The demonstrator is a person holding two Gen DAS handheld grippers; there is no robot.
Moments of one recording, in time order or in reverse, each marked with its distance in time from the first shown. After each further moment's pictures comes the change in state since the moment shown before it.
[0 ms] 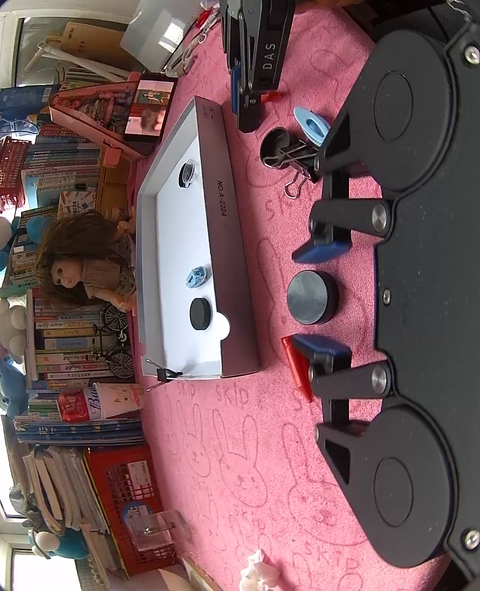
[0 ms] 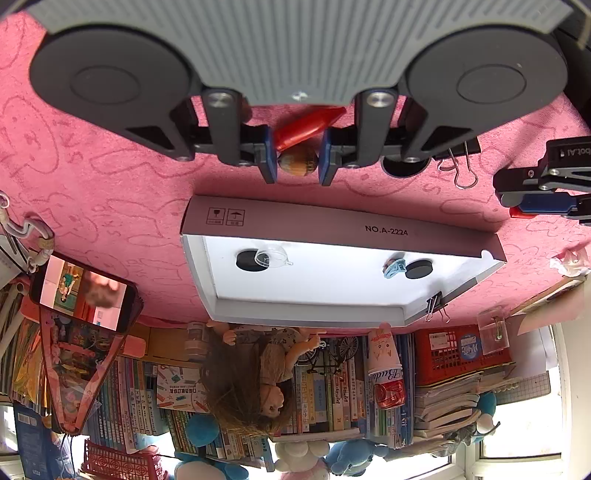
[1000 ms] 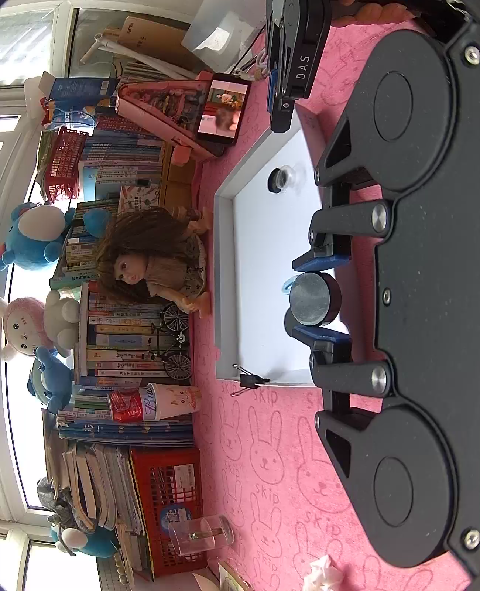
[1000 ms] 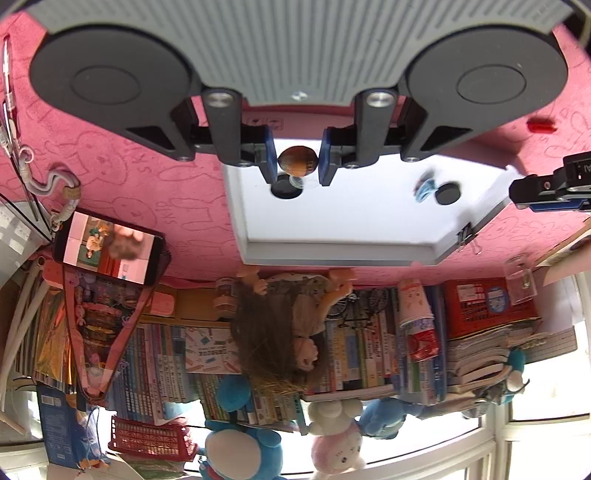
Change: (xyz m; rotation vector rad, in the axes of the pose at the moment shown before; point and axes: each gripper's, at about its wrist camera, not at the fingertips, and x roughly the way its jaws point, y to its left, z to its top) left arm 0.001 0.004 0.074 -0.075 -0.118 -0.031; right arm 0.000 -0.022 0.057 0.062 -0.078 -0.076
